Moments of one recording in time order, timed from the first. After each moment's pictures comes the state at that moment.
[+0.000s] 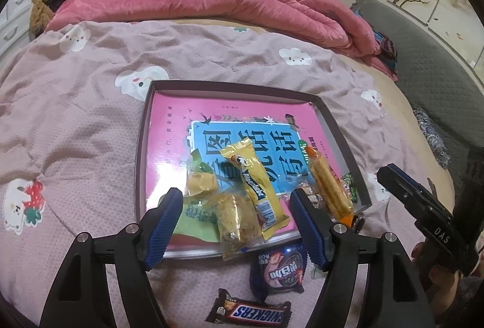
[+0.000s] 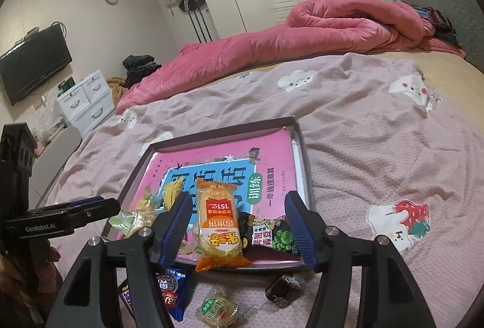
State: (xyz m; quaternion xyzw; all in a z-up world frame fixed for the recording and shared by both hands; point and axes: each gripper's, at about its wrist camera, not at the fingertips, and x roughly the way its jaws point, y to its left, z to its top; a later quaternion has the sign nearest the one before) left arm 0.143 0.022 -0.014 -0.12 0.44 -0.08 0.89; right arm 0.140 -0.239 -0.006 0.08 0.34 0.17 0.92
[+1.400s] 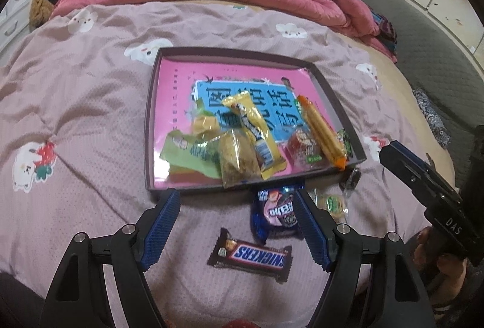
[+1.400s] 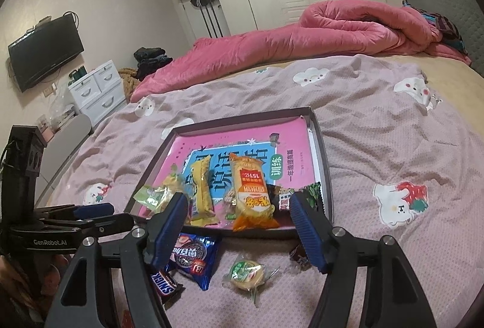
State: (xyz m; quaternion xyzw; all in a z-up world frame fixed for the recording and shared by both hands) left arm 0.094 0.022 -0.021 -0.10 0.48 -0.08 0.87; right arm 0.092 -0.218 0.002 0.06 0.35 0.20 0.91
